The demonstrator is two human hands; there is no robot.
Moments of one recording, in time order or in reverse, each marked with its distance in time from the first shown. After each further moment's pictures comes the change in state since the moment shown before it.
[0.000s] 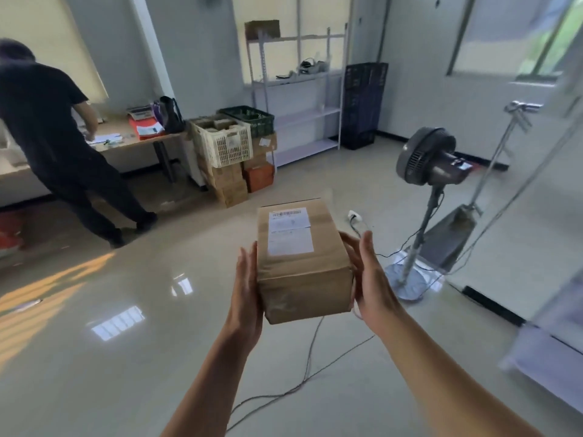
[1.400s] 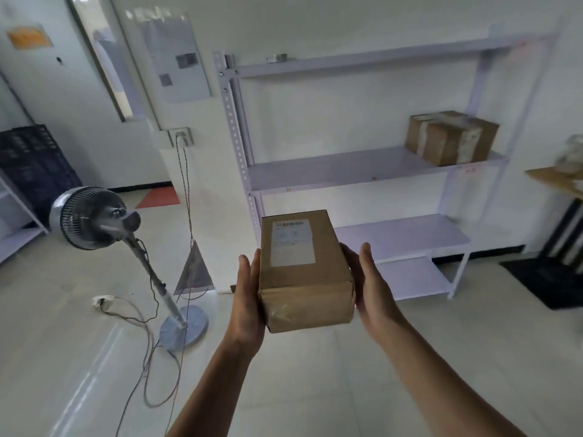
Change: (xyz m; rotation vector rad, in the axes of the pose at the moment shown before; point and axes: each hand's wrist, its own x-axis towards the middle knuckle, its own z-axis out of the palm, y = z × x) left_hand -0.154 -0.183 0.564 0.037 -1.018 -0.327; right_hand -0.344 -0.121 -0.496 0.094 0.950 -0.287
